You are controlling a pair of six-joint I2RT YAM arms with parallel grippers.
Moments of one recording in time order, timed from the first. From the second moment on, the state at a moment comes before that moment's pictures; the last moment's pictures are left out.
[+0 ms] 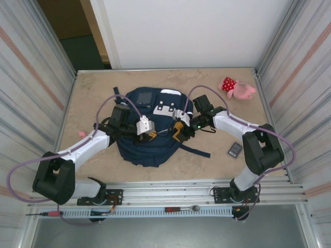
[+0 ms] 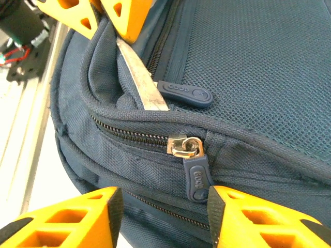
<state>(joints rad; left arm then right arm) -0.44 1.32 0.76 -0.23 0.77 0.76 0.47 1.63 1.03 -0.48 -0.85 -0.67</state>
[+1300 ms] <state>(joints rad) -0.43 1.32 0.75 -0.23 0.78 0.75 0.49 1.64 1.02 -0.38 -0.86 -0.40</state>
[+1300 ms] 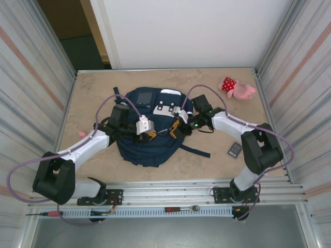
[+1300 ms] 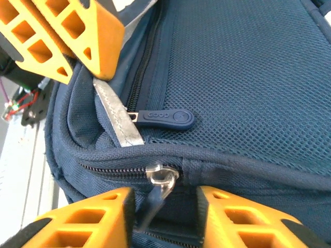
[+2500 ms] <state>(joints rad) -0.62 1.29 0.85 -0.24 0.32 0.22 0.62 1.42 0.98 -0.47 -0.56 0.11</state>
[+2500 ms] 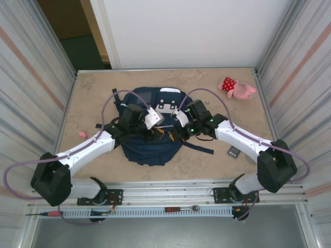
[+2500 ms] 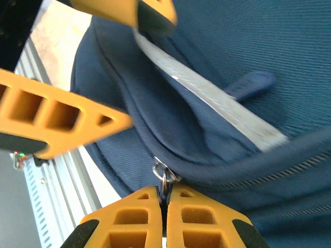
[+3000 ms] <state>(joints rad) -0.30 1.08 0.72 -0.40 0.30 -0.48 0.64 1.47 1.12 -0.69 -0.42 0.17</state>
